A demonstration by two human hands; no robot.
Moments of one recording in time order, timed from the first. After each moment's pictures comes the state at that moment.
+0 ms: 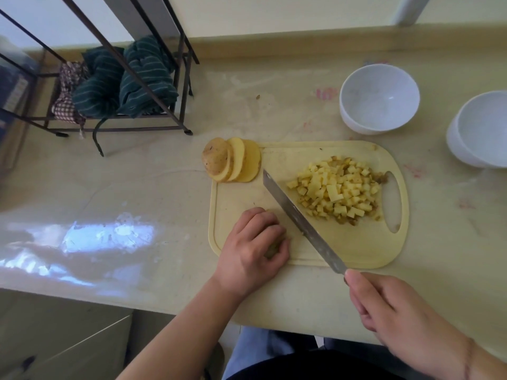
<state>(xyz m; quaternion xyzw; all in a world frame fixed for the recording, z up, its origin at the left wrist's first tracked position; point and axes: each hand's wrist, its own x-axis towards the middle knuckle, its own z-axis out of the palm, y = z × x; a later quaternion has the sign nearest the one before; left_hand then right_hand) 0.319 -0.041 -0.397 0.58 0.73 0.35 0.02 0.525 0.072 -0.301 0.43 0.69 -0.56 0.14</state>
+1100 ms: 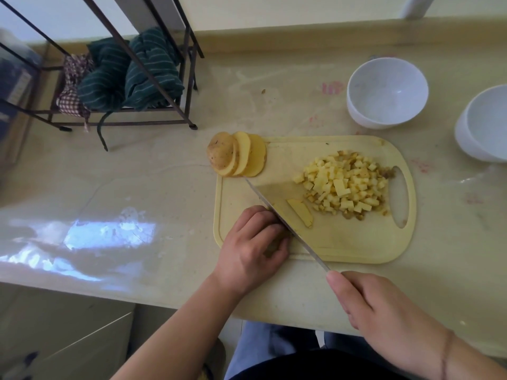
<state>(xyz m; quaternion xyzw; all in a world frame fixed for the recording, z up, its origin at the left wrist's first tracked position) 0.314 -0.052 -0.400 0.59 0.73 0.36 0.02 0.510 0.056 -0.305 0.41 0.73 -0.52 0.15</state>
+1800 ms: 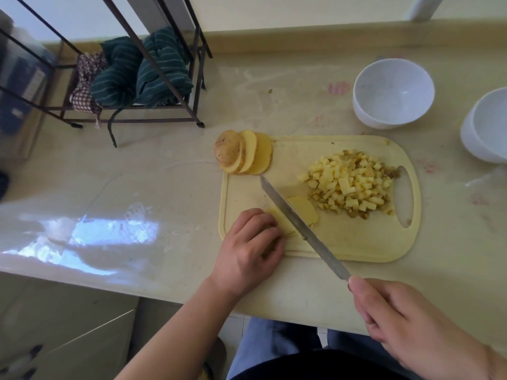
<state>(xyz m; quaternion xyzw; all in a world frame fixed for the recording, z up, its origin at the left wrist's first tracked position) 0.312 -0.066 -0.399 0.59 0.73 0.35 0.00 0.522 0.060 -0.286 0.41 0.68 -0.59 0.18</state>
